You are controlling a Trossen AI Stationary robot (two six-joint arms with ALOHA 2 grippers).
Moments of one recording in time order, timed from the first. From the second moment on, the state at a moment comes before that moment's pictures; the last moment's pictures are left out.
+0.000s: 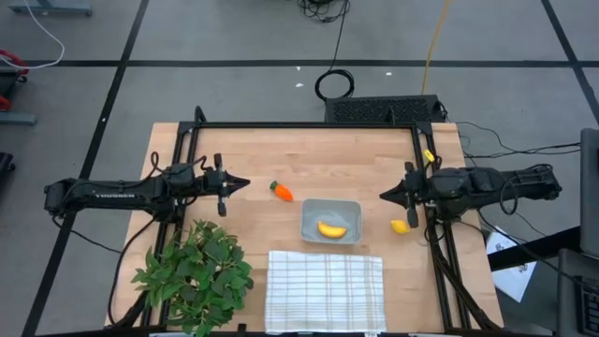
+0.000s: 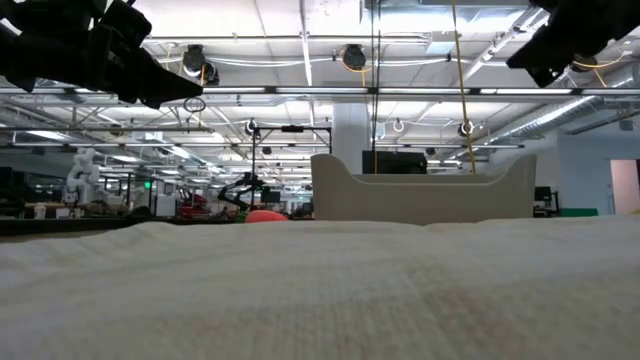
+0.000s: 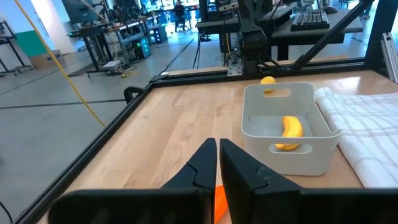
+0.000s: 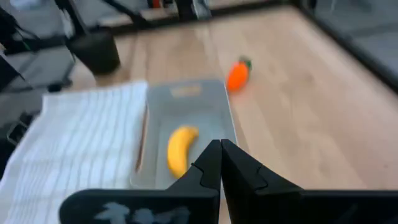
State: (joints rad) left arm 0.16 0.59 0.21 0.26 0.02 0.15; right arm 0.14 0.47 0.57 -0.58 0.16 0.24
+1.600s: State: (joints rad) left arm 0.16 0.59 0.21 0.27 0.02 0.18; right arm 0.14 0.94 0.75 -1.18 -0.22 0.67
